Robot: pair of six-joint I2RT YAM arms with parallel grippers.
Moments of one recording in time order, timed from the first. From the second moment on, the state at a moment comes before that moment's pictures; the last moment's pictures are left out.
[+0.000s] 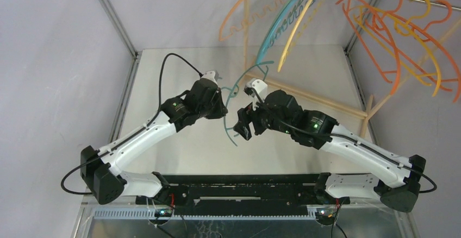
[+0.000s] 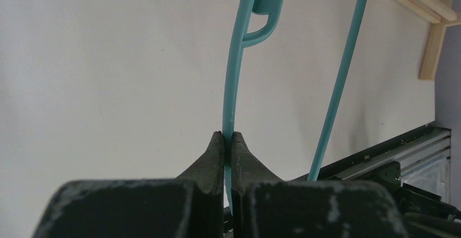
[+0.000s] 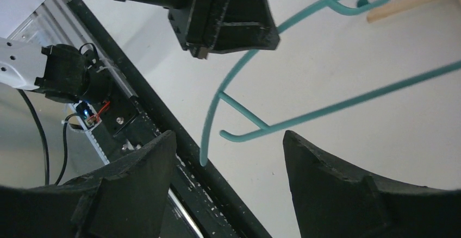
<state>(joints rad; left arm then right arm) -0.77 1.28 1.17 -0.62 -0.16 -0.69 1.01 1.12 1.20 -0.60 0.05 0.27</state>
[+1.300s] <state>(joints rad) -0.87 1.26 1.28 -0.65 -0.12 -0.75 1.02 1.27 1.17 -0.50 -0.05 0.30</state>
